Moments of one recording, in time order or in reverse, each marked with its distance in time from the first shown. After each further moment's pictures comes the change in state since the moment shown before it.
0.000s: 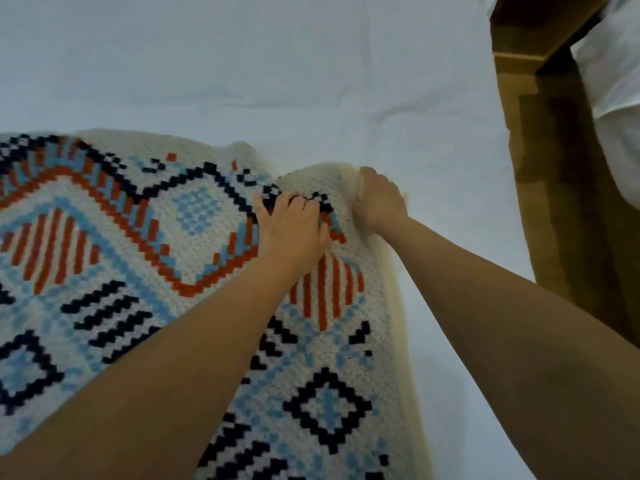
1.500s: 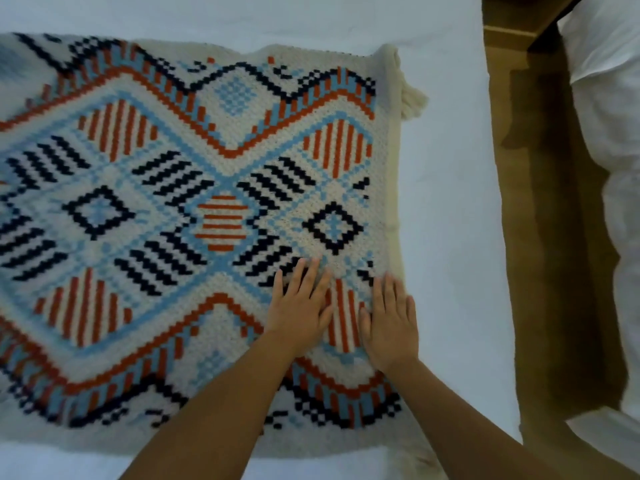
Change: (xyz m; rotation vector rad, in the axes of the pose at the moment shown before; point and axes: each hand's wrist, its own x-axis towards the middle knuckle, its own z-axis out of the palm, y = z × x) left_hand -0.291 0.020 0.077 0.016 -0.313 0.119; right_hand -0.360 0.091 0.132 -0.285 -0.023 0.020
